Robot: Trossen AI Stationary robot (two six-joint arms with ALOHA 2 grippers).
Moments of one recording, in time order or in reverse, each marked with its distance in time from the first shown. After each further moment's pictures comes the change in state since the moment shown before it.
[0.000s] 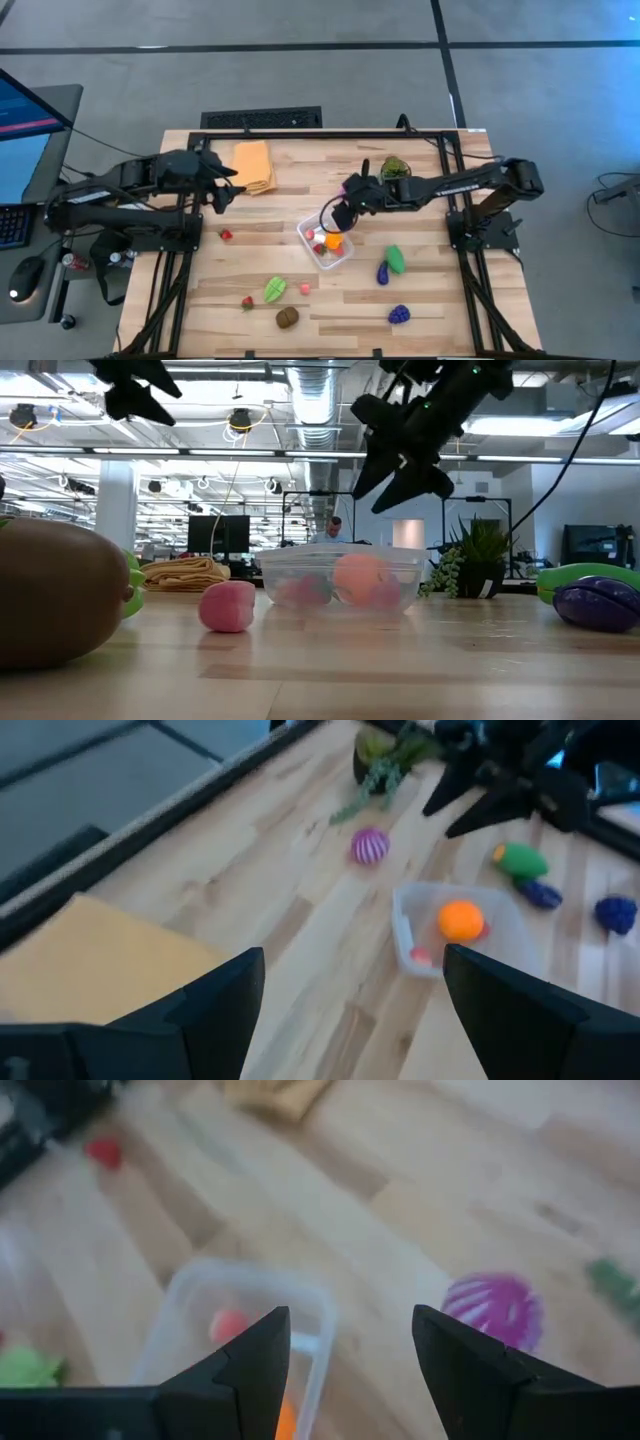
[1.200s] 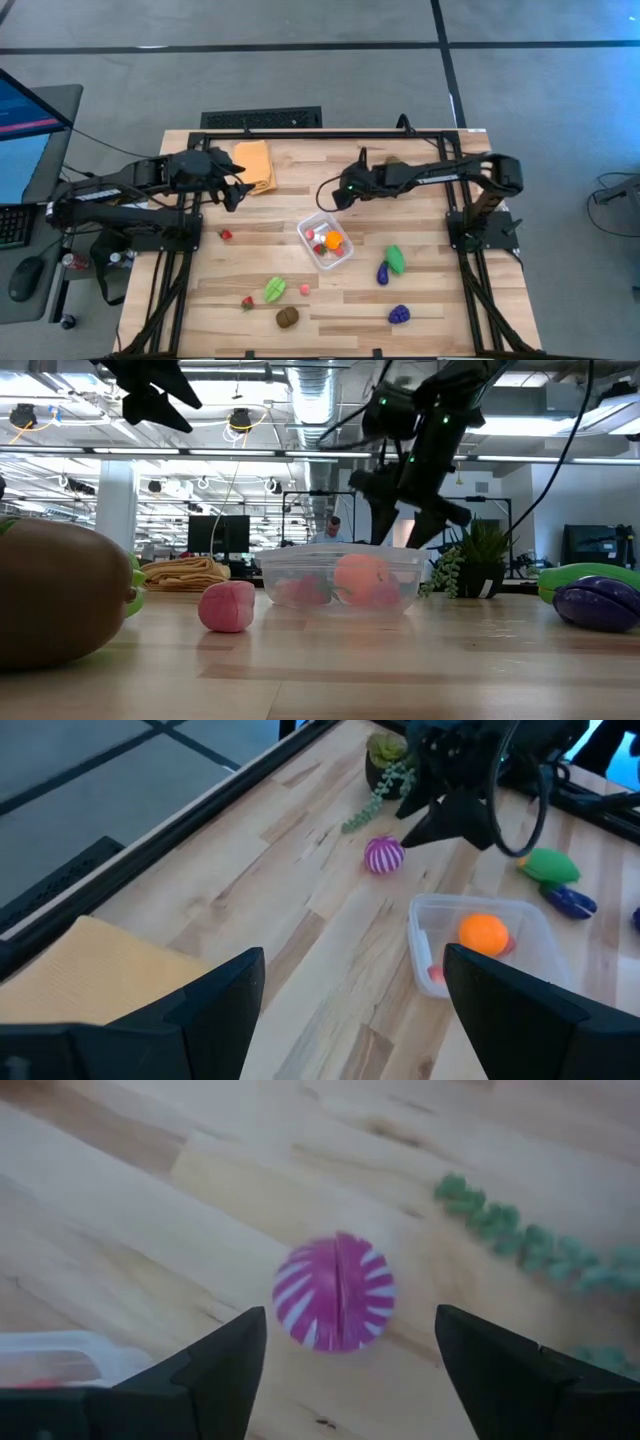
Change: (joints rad) left arm -0.002 0.089 -0.008 0.091 -0.042 0.030; right arm -0.144 0.157 0.052 -0.207 -0.012 0.197
